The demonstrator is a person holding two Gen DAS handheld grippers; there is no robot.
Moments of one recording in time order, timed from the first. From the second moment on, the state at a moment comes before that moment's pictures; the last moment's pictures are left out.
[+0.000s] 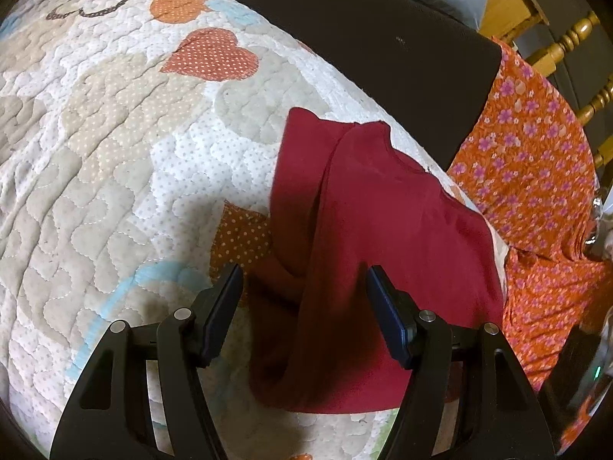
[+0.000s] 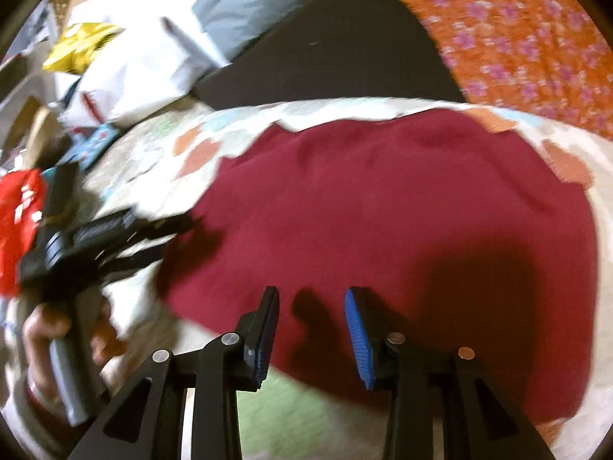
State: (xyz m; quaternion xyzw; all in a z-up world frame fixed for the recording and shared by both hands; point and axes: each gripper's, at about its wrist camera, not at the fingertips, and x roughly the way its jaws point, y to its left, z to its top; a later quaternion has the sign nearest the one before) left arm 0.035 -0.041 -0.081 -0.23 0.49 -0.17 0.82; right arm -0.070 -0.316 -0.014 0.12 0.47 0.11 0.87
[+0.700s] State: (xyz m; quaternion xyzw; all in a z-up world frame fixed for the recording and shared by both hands) left arm 0.047 -0.054 -0.087 -0.22 0.48 -0.16 0.83; right arm -0.003 -0.344 -0.036 0.16 0.47 0.09 0.87
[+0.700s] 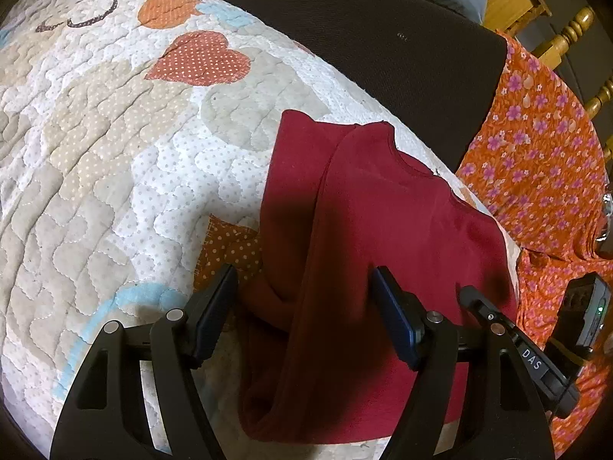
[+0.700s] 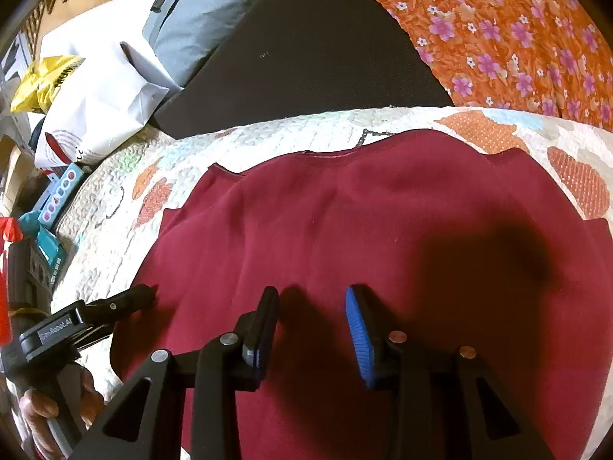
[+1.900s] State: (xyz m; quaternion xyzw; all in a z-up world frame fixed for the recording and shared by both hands) left arm 0.047 -0.057 -0.092 -0.27 0.46 -0.17 0.83; right arm 0.024 -0.349 -0.023 0.17 0.47 0.10 0.86
